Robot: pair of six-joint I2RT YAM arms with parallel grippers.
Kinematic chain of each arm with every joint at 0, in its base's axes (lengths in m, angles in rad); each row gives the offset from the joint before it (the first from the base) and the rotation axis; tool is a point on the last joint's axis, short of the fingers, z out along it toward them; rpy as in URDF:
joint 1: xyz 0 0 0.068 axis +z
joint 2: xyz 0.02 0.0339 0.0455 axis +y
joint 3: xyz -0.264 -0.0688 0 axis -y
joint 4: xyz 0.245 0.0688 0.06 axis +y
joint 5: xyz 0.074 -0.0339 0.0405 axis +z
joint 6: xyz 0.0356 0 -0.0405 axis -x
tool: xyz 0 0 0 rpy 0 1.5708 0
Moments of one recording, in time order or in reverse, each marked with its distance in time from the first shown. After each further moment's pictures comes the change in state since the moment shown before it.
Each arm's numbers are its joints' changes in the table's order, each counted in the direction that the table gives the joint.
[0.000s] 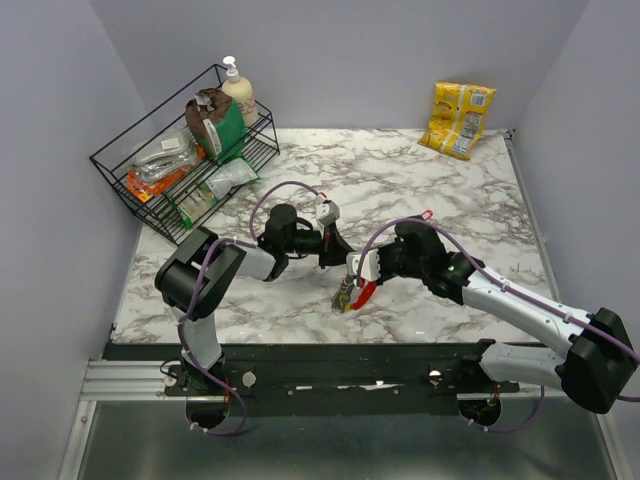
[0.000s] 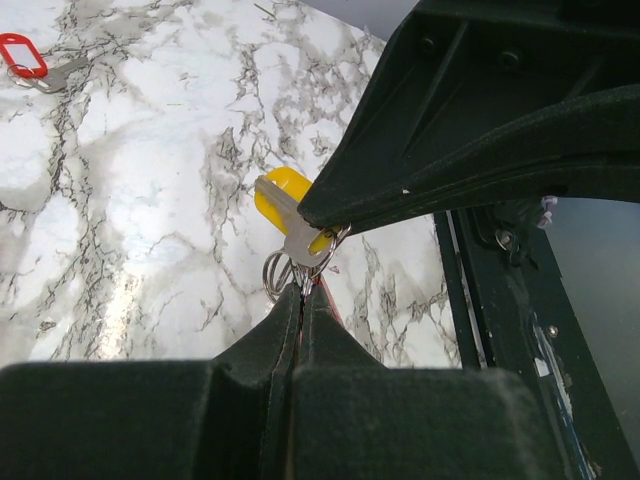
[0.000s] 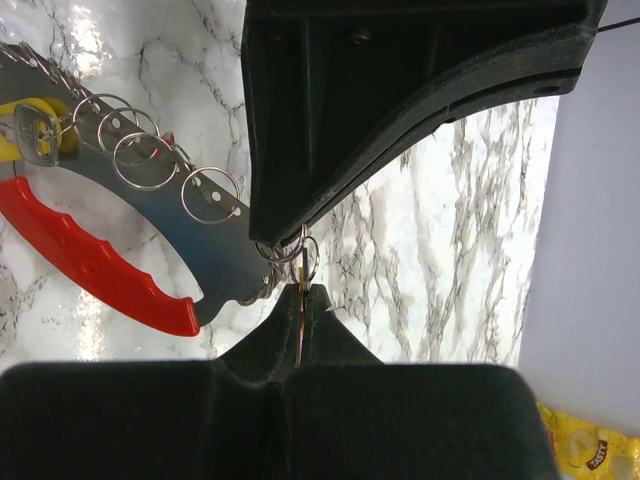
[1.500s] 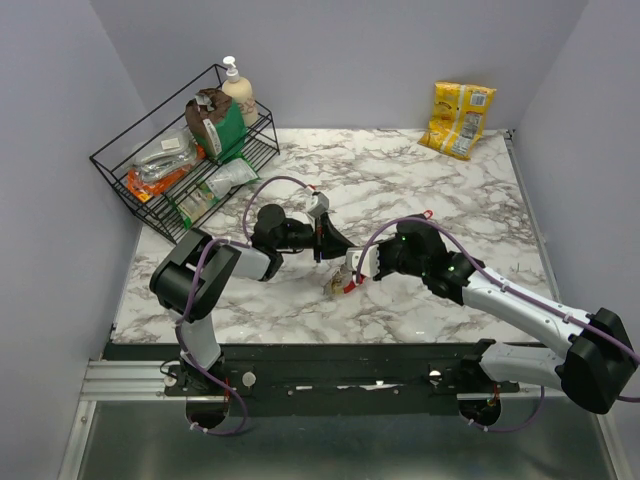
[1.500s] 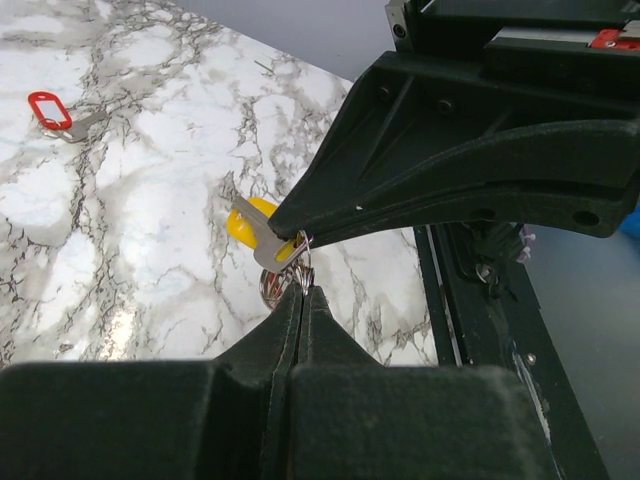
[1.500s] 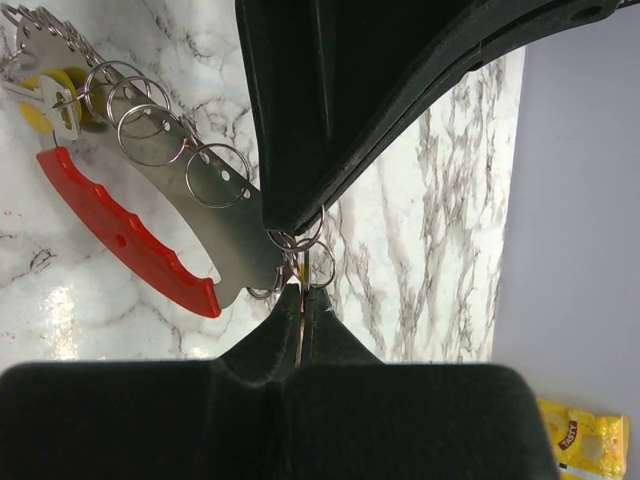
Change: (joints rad) left arm 0.033 -0.030 -0.026 -0.161 -0.003 0.144; right arm -0.007 0.000 -0.008 -0.061 -0.031 0.007
